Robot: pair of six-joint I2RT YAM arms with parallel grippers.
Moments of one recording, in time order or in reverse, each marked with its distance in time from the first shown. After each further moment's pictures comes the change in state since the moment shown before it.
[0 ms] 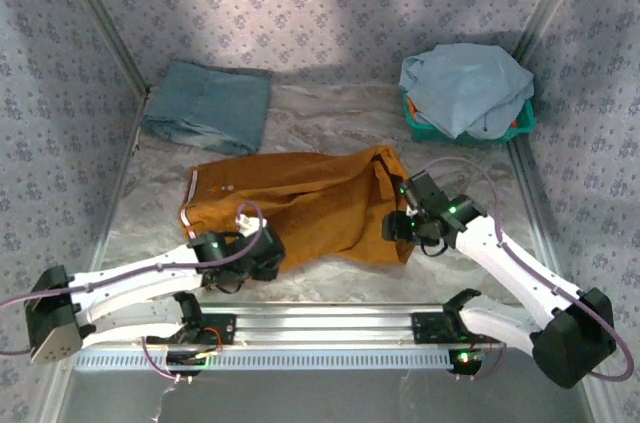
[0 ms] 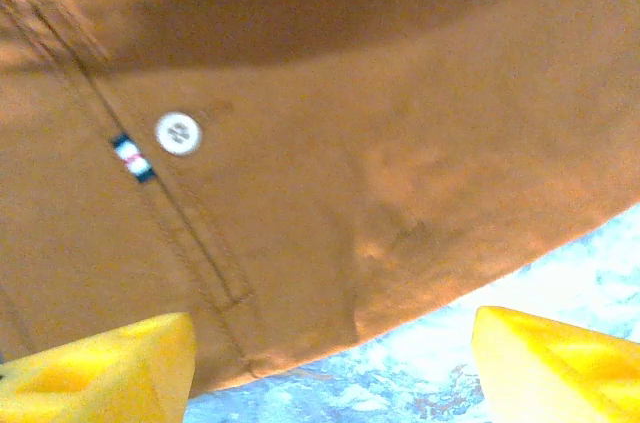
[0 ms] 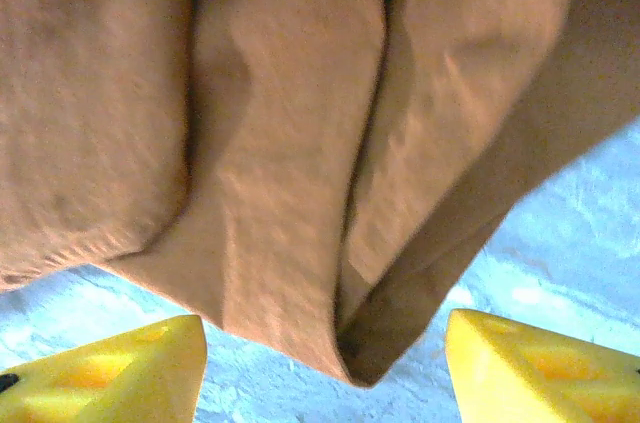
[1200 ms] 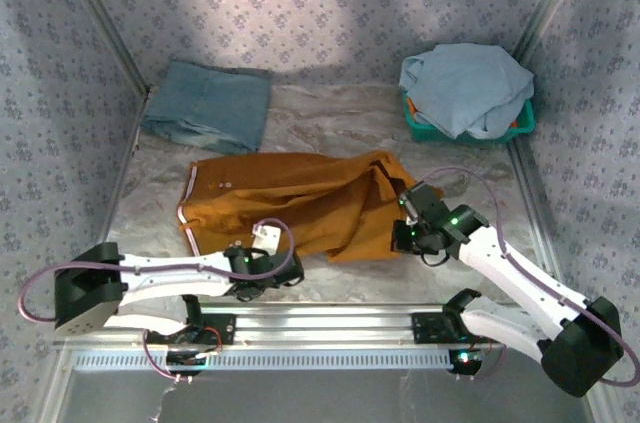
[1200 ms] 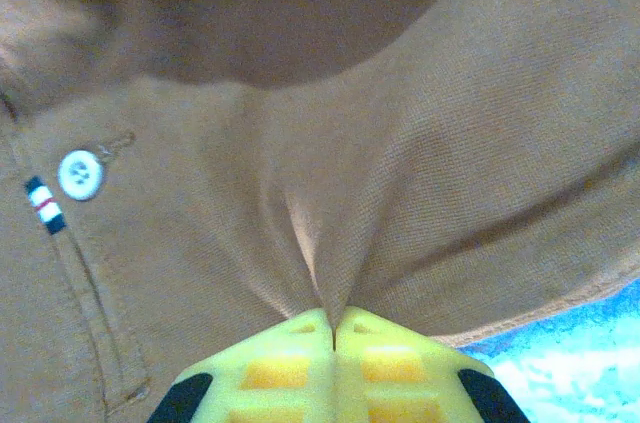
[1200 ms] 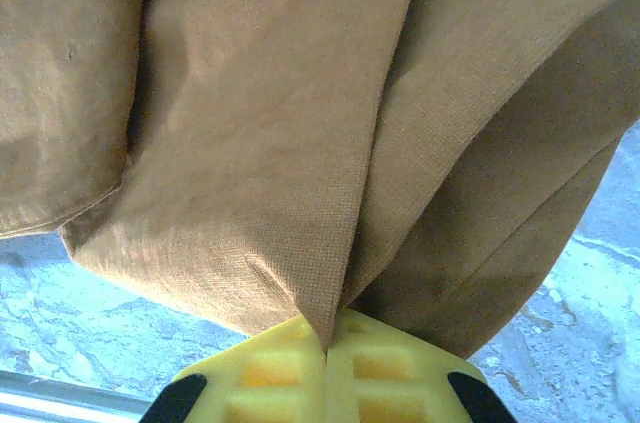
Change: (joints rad) left arm -0.129 0.187 -0.073 0.183 -0.229 -0.063; right arm 0.054 -0.068 -0.033 -0.012 0.001 0.056
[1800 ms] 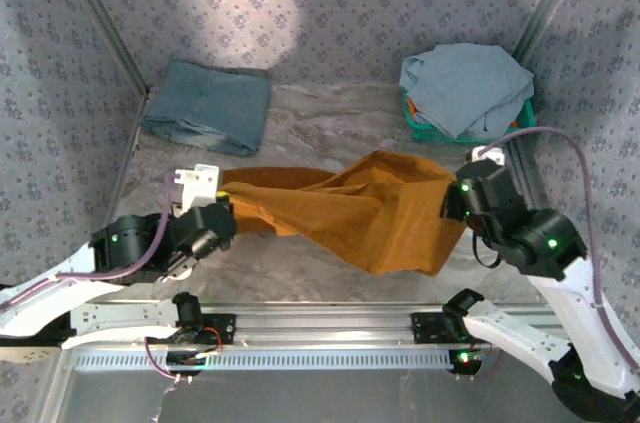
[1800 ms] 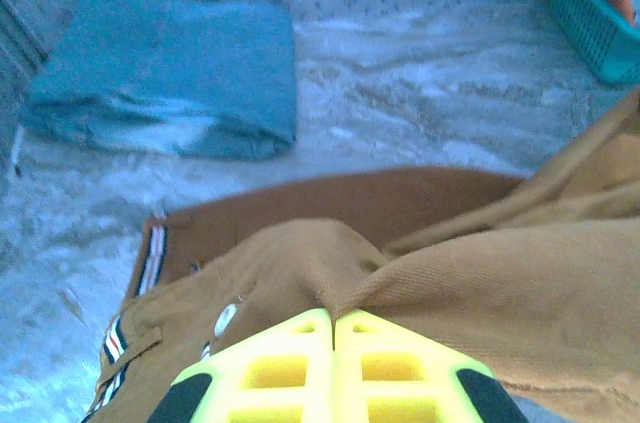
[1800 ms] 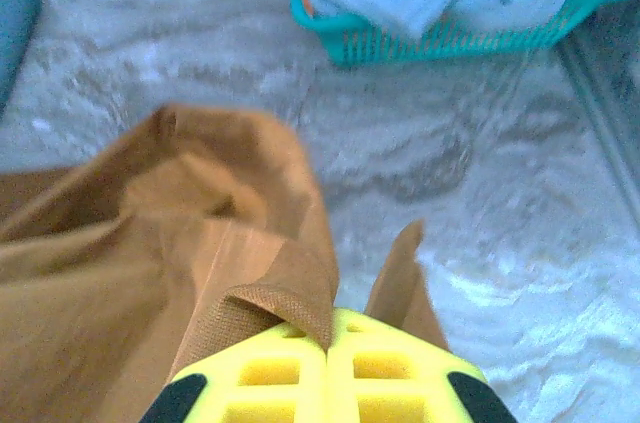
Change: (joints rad) left arm -0.012 -0.368 0.705 -0.544 -0.348 0.262; right arm 0.005 -0.168 0.589 -0.332 0.515 -0.142
